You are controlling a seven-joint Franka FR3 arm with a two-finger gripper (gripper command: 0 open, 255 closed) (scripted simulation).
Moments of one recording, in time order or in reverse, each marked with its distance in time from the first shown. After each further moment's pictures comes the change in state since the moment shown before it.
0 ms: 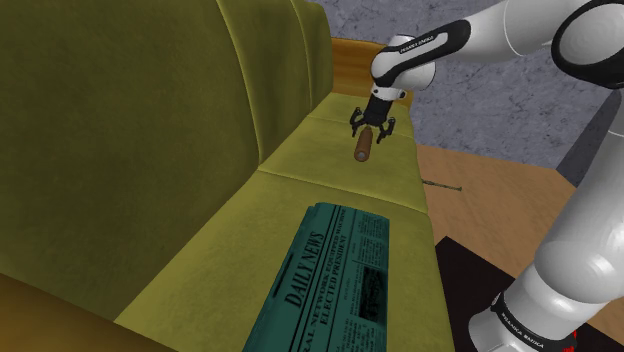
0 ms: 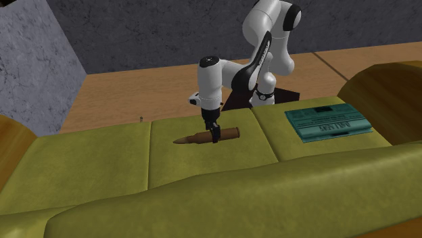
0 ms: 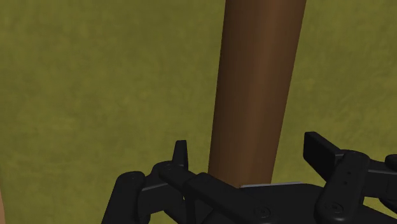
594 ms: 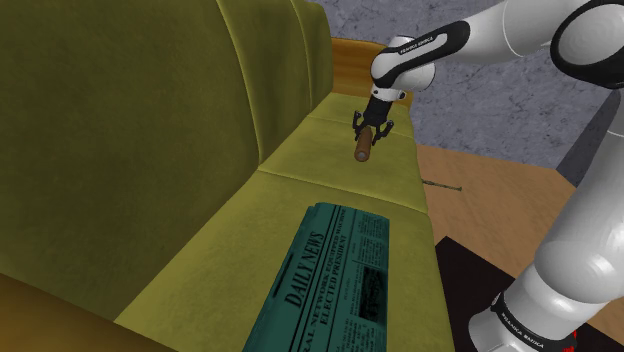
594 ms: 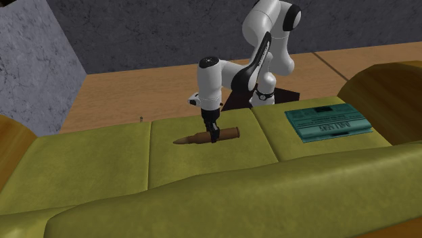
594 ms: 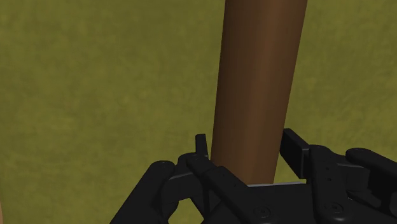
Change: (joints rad) arm -0.001 0.003 0.000 -0.002 0.002 0.008 -0.003
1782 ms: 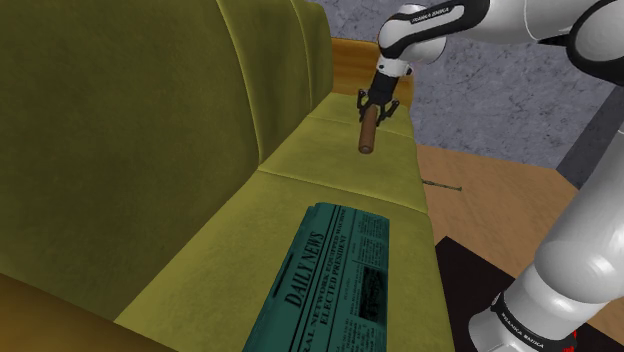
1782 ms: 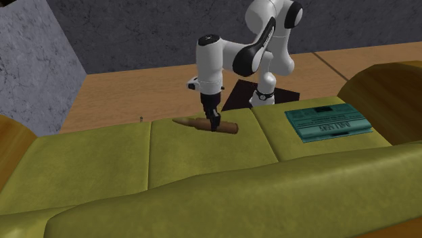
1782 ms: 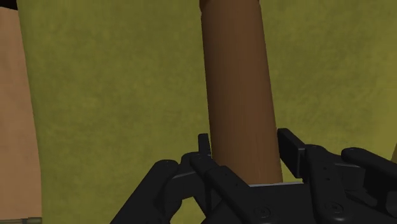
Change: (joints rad) arm 0.000 -0.053 -0.003 0.126 -0.018 -0.180 0.027
